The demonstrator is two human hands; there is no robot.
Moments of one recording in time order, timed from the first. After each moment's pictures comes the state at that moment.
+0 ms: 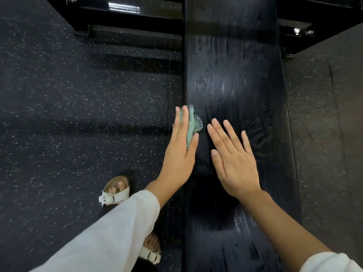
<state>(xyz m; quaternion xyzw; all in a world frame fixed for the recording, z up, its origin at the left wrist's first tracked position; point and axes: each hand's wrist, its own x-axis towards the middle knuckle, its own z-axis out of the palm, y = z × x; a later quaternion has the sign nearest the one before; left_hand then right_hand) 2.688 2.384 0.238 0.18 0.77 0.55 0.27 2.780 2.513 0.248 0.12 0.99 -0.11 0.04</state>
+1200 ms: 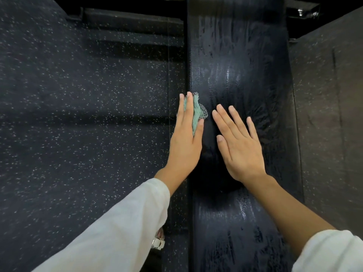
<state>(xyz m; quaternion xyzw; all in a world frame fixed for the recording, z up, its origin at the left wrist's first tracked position) 2.689 2.388 0.237 0.17 0.79 0.54 0.26 2.779 2.515 0.246 0.13 0.99 -0.10 0.05</state>
